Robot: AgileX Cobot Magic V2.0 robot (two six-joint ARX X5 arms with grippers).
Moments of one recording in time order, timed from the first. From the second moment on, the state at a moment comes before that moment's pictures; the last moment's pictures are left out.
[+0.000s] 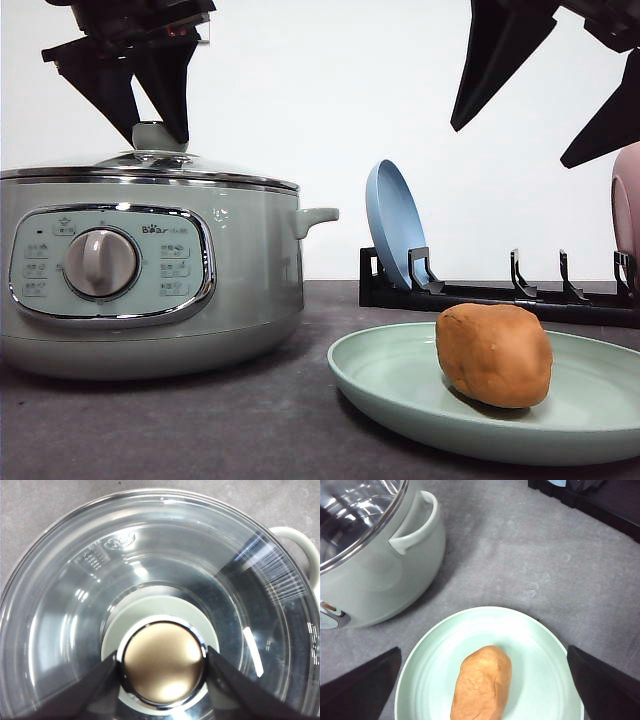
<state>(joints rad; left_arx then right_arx) -0.41 1.62 1.59 -1.03 0.03 0.06 0.62 0.94 0.76 -0.49 0.03 0.34</state>
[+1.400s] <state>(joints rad) -0.42 1.25 1.59 -1.29 0.42 0.04 0.62 0.94 0.76 -0.55 -0.32 0.33</state>
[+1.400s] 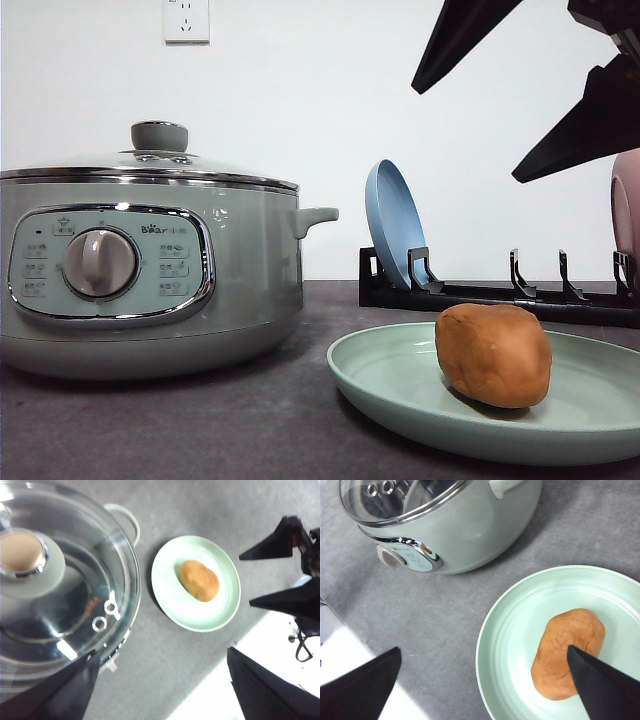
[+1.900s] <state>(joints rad) -0.42 1.25 1.59 -1.29 0.42 0.04 0.62 0.94 0.76 -0.57 -0.31 0.31</state>
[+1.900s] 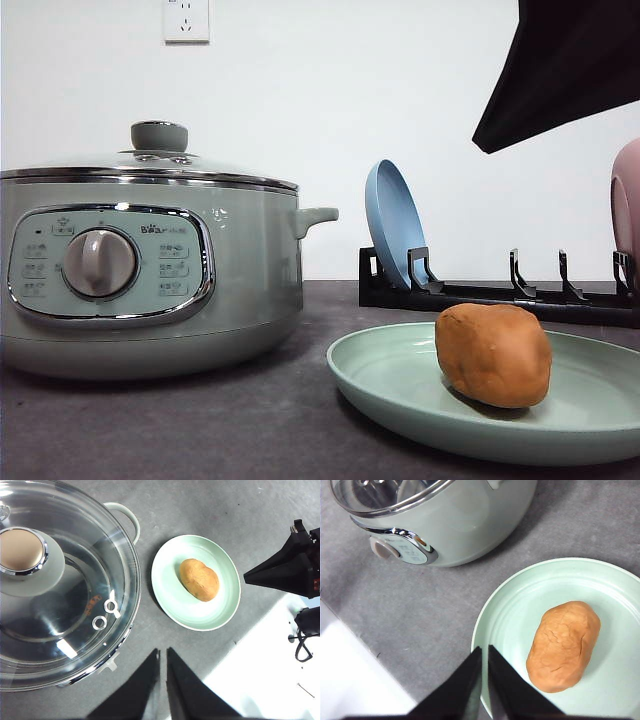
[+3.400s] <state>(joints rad) 0.02 0.55 1.02 -0.28 0.30 0.17 0.62 0.94 0.76 -0.57 -0.31 0.31</state>
